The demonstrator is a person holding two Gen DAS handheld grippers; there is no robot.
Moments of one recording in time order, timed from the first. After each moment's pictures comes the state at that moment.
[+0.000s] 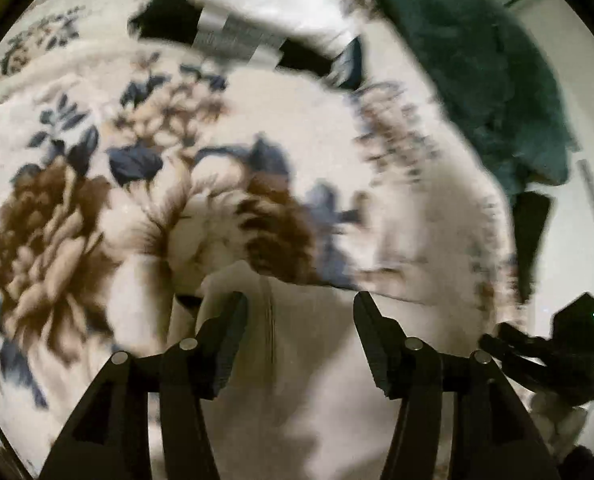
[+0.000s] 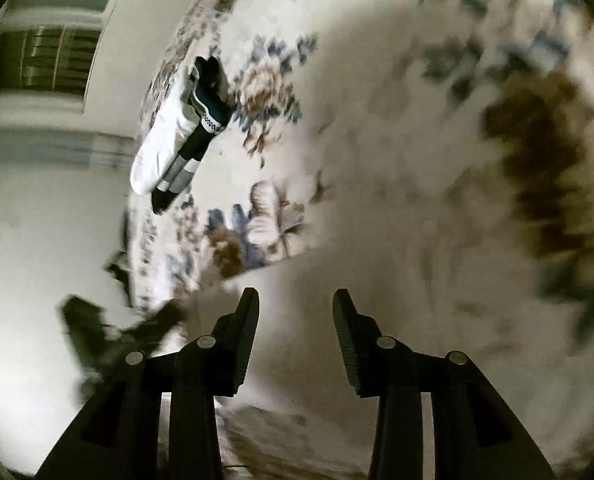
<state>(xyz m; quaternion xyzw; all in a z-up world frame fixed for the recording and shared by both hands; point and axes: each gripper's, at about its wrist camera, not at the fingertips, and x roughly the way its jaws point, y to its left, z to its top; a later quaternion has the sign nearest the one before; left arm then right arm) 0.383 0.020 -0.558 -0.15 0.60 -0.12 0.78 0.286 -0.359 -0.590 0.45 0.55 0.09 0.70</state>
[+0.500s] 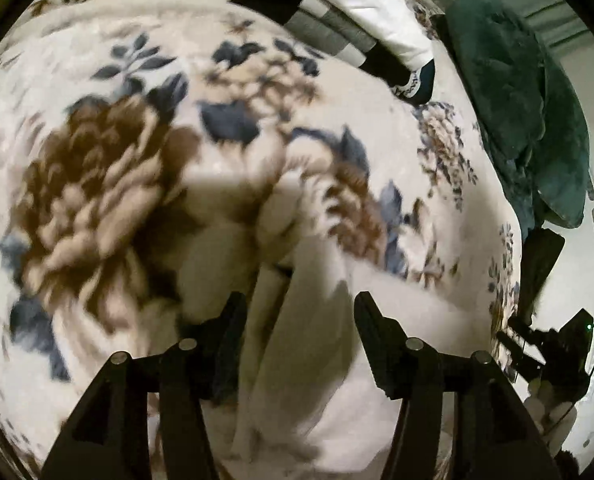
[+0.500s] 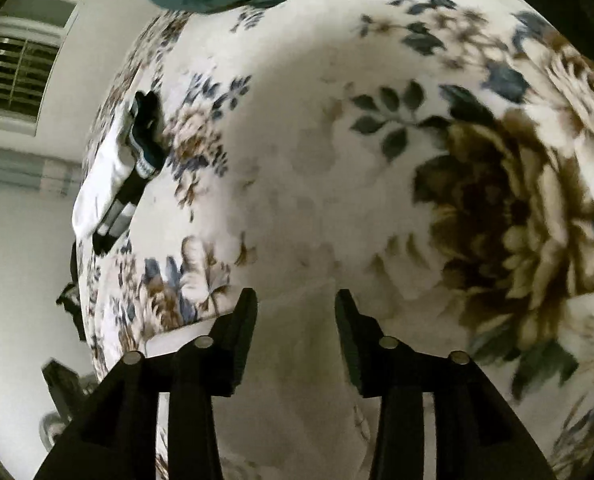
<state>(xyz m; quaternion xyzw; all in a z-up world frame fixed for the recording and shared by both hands) 0.358 0.082 -0.557 -0.22 0.60 -0.09 0.76 0.306 -0.386 -0.579 0.36 0.57 -0.02 0.74</state>
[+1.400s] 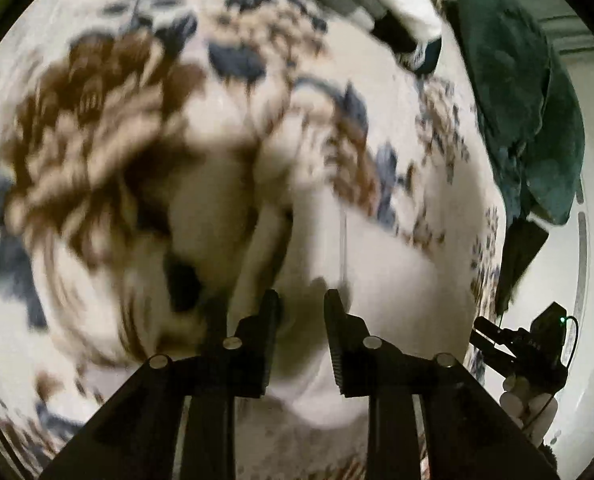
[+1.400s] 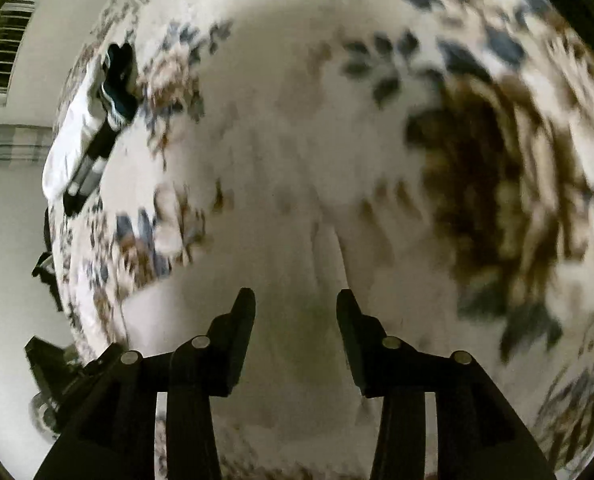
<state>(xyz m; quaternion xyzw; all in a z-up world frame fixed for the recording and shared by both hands) 0.328 0.083 -0.568 -0.27 0.65 -0.11 0.70 0.290 -0.375 -0.593 0.35 0.65 -0.02 0.67</state>
